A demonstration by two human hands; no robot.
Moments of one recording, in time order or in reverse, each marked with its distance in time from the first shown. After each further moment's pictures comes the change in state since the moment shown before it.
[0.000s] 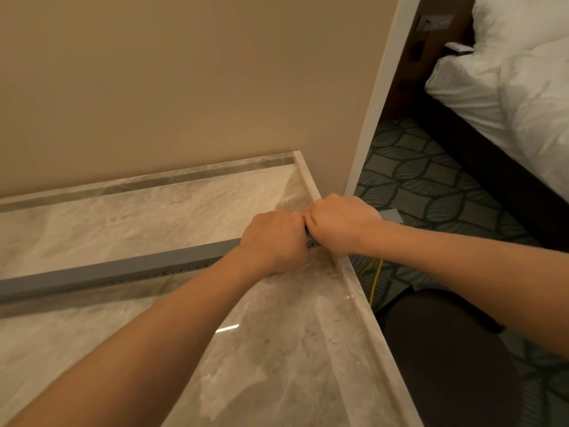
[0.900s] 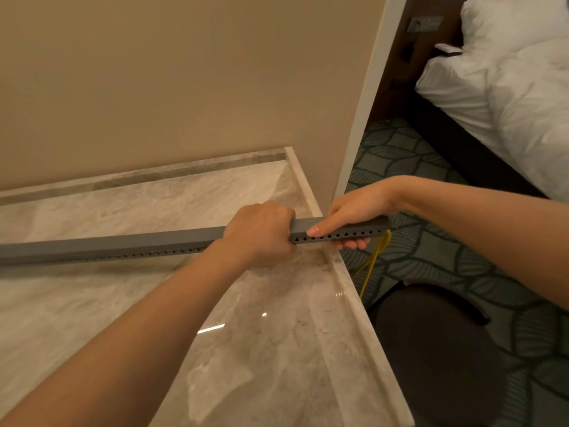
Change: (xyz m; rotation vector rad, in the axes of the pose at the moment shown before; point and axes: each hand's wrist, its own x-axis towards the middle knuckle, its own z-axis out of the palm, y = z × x) left_hand -0.011 -0.007 -0.011 0.052 -0.005 0.081; right_hand -0.007 0.048 -0.033 0.748 -0.904 0.078
